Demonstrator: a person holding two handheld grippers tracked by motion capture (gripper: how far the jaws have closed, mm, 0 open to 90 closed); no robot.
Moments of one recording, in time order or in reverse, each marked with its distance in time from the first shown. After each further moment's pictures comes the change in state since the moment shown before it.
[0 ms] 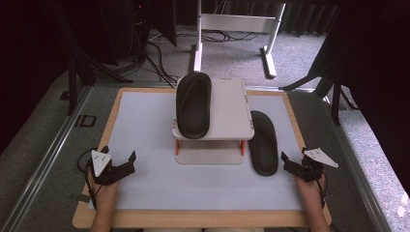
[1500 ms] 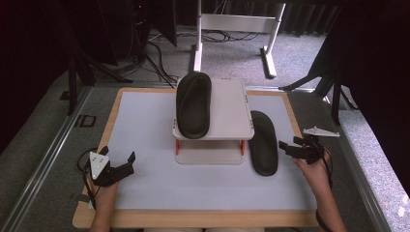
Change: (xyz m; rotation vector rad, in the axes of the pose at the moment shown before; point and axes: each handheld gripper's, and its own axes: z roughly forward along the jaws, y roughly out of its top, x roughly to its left) left arm 0.001 -0.001 -0.001 -0.014 -0.032 -0.007; right arm -0.012 0.067 0.020 0.230 0.218 0.046
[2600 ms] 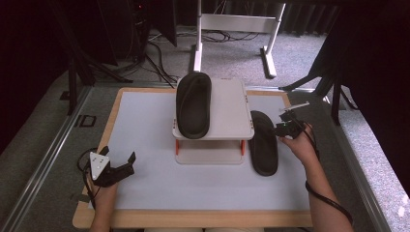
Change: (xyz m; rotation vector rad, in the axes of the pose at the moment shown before) left arm -0.001 0.000 0.000 -0.005 -0.010 0.010; right arm 0.008 0.068 0.067 0.288 0.006 -0.129
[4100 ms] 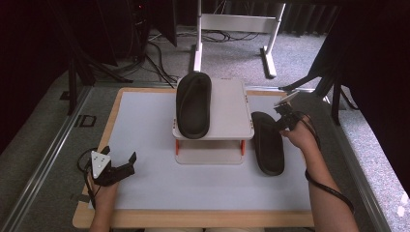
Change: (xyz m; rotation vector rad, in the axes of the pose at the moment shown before) left arm 0.000 0.001 0.002 0.023 -0.010 0.003; right arm 0.002 0.035 -0.001 0.332 -0.057 0.098
